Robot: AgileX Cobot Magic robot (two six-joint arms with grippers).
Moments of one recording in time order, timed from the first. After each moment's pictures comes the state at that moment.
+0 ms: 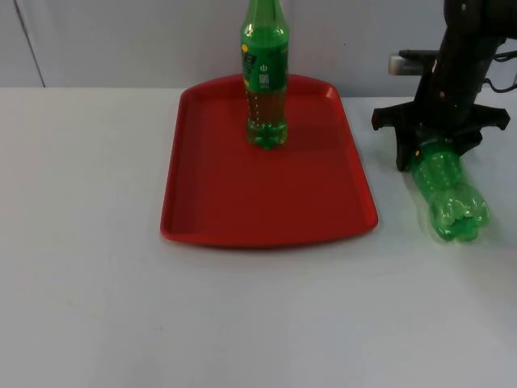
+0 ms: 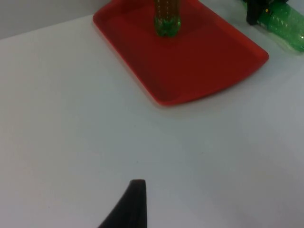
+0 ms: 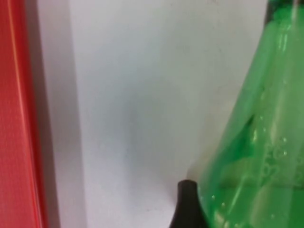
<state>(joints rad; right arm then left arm) 0.26 2.66 -2.35 -0.01 1.16 0.21 -0.44 0.00 -0.50 -0.01 1.08 0.02</state>
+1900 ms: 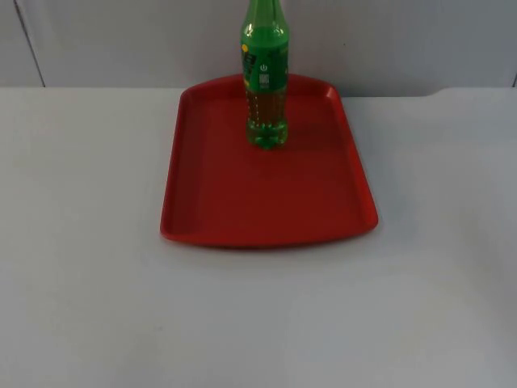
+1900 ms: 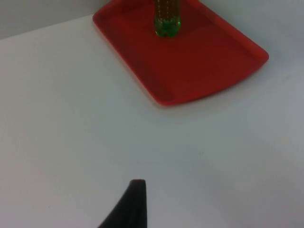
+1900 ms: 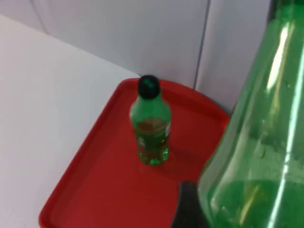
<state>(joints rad) 0.48 1.77 -2.10 0.01 1.09 -0.04 -0.44 0.00 -0.50 -0.01 1.08 0.02</state>
